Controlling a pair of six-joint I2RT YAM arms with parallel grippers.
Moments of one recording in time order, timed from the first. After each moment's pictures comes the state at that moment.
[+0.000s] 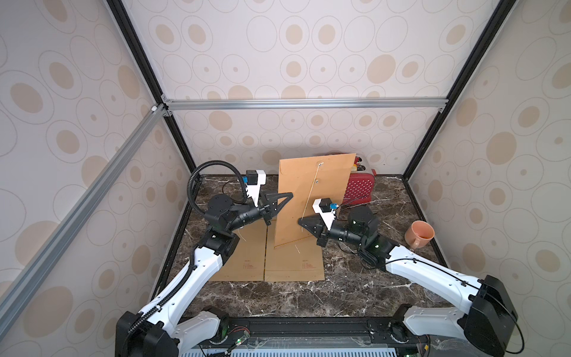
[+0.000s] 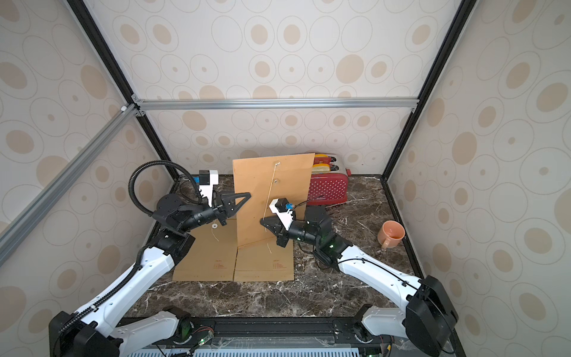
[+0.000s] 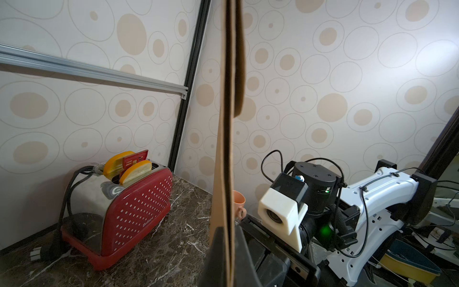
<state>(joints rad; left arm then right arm) -0.37 1.11 0.91 0.45 0.78 -0.46 0.83 1.25 0.86 0.29 -0.47 0.01</state>
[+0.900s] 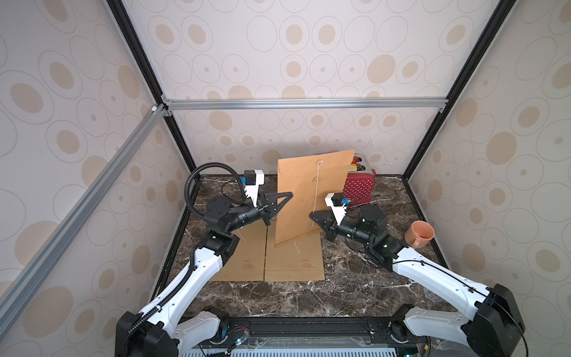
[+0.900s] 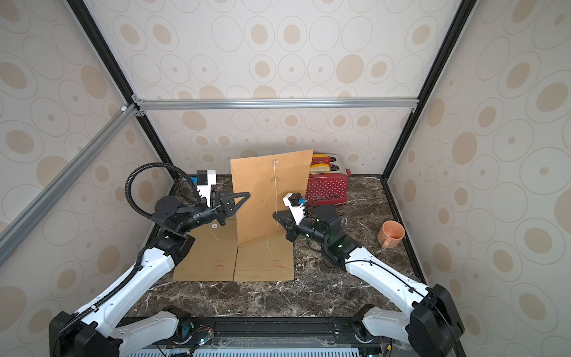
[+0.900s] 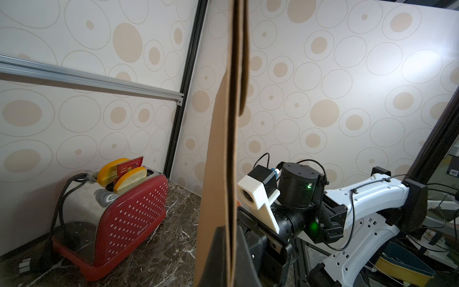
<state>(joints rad) -0.37 1.10 0.89 0.51 0.78 -0.50 0.73 1.19 0.82 0.25 -0.42 0.08</state>
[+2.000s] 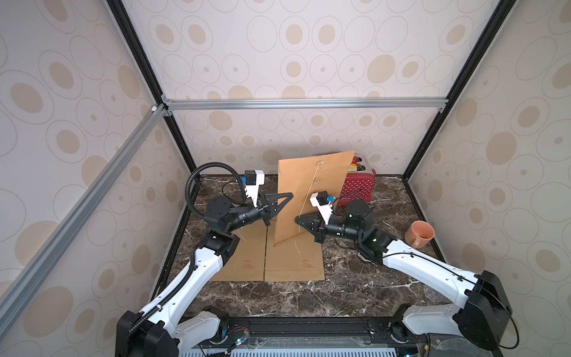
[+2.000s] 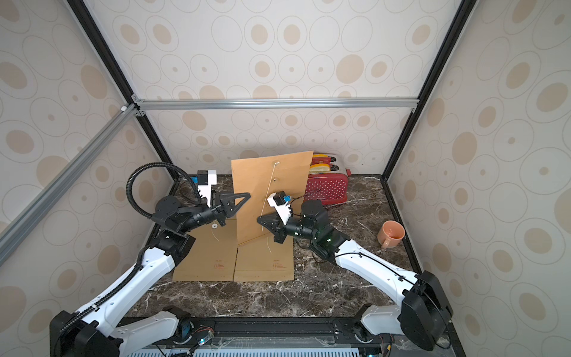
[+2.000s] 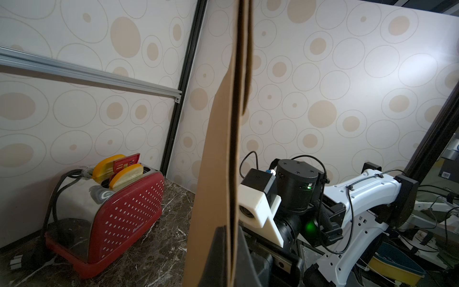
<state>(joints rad) -0.37 1.11 0.89 0.51 0.80 -0.52 0.82 1.30 0.94 0.21 -0.52 0.14</state>
